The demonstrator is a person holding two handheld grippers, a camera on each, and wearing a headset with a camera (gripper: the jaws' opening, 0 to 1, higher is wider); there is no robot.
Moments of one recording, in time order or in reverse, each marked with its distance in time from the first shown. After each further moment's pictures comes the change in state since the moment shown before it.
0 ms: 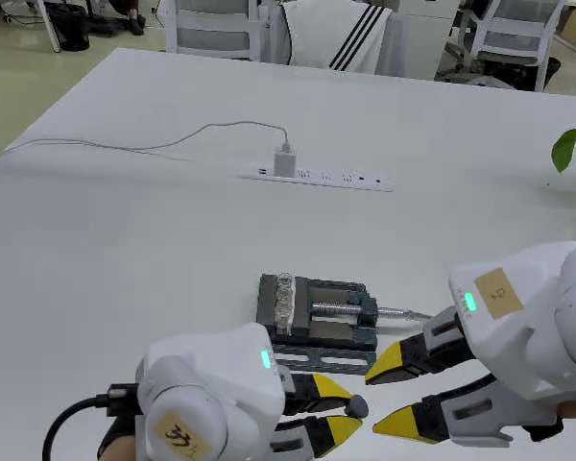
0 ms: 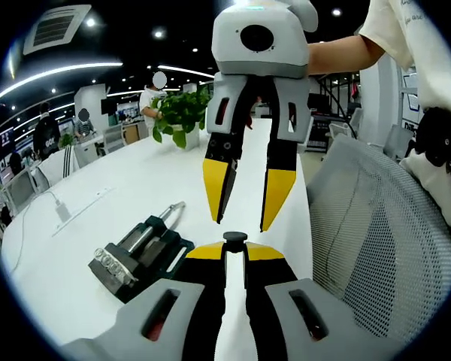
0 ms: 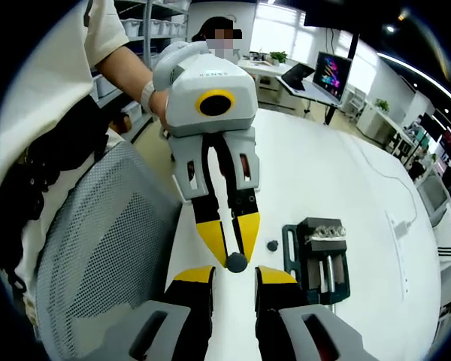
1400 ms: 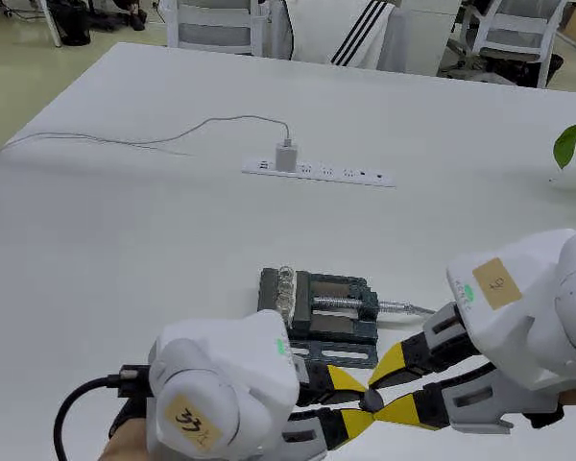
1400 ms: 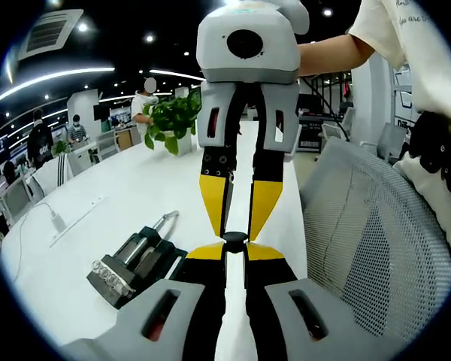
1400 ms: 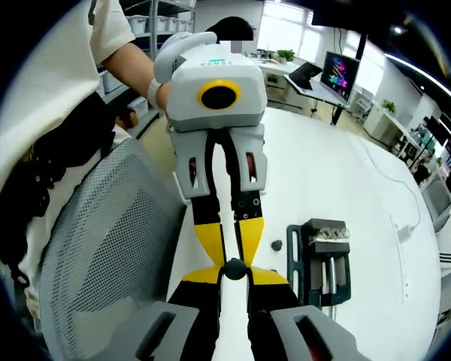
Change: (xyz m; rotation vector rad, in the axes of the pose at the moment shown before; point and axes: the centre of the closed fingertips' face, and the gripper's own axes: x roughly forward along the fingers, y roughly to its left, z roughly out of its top) left arm 0.004 -0.010 0.011 0.031 -0.015 -0.040; right arm -0.004 0.006 -0.002 -0.033 0.017 0.029
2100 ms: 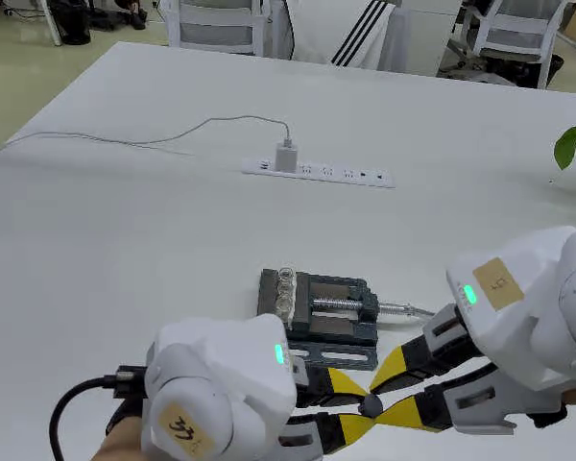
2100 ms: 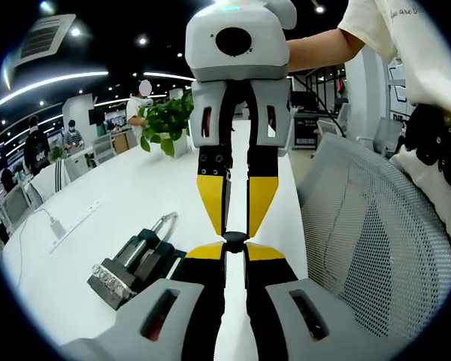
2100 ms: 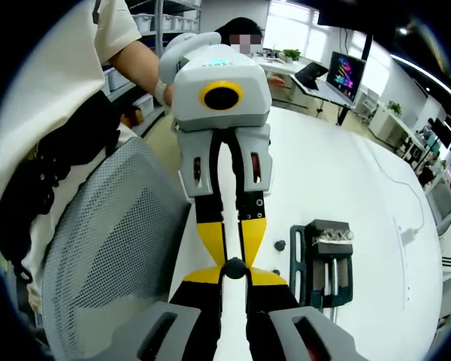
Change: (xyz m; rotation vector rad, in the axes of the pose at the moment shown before) left arm 0.000 -0.001 -0.001 0.032 0.002 -0.020; right arm 0.000 0.002 0.001 -0.006 0.009 0.032
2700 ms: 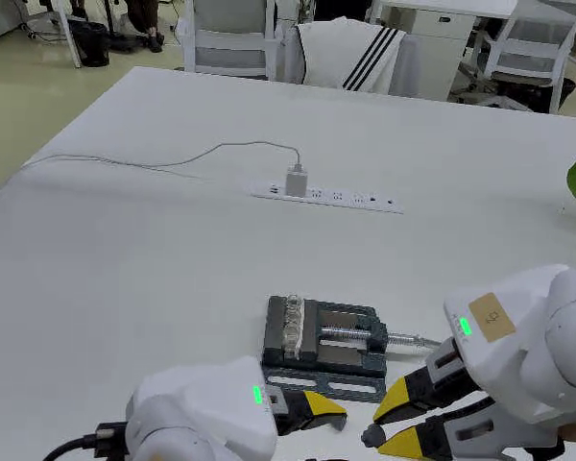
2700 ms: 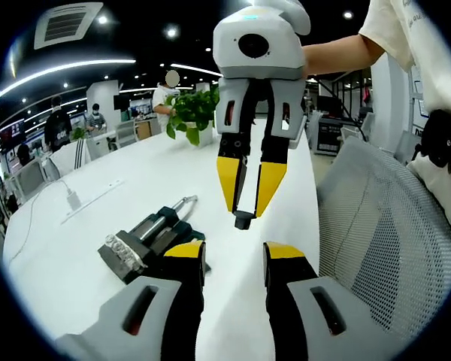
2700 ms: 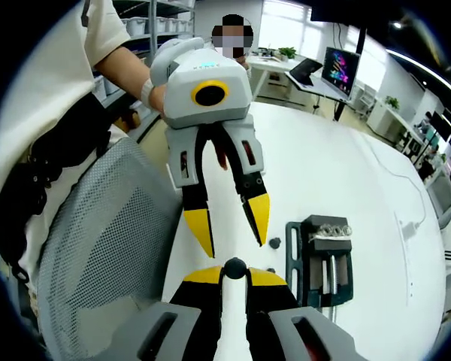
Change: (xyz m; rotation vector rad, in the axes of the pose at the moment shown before) left arm -0.017 0.021 -0.023 -0.118 0.014 0.151; right arm 0.006 -0.017 -0.007 0.027 0.000 -0.002
